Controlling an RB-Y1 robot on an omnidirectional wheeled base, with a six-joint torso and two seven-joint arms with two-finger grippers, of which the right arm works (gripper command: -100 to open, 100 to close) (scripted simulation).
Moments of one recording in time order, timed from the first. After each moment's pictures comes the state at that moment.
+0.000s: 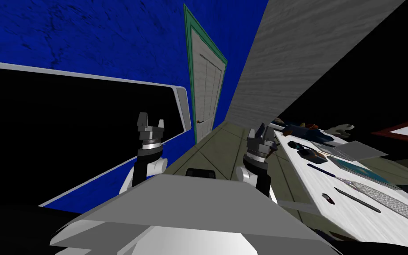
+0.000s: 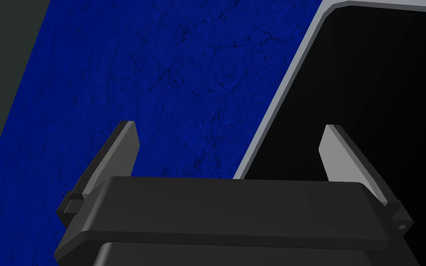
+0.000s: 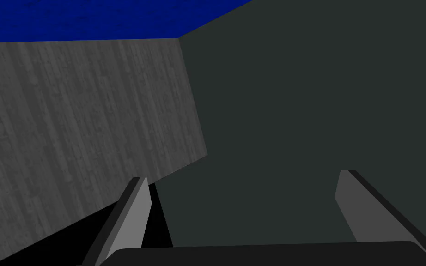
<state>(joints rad) 0.51 -0.01 -0.06 -2.31 -0.09 -0.59 0.17</state>
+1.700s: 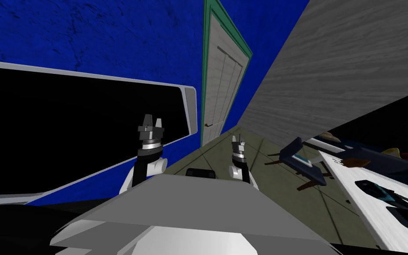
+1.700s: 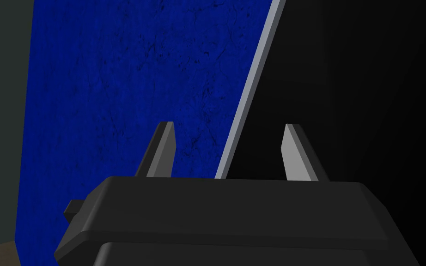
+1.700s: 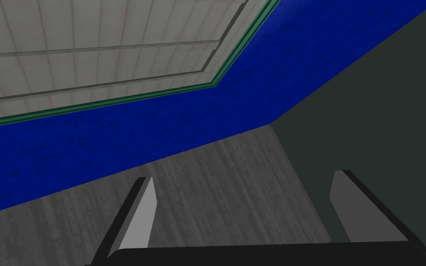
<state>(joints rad) 0.38 -0.13 0.02 -1.87 -0.10 -0.69 0.04</state>
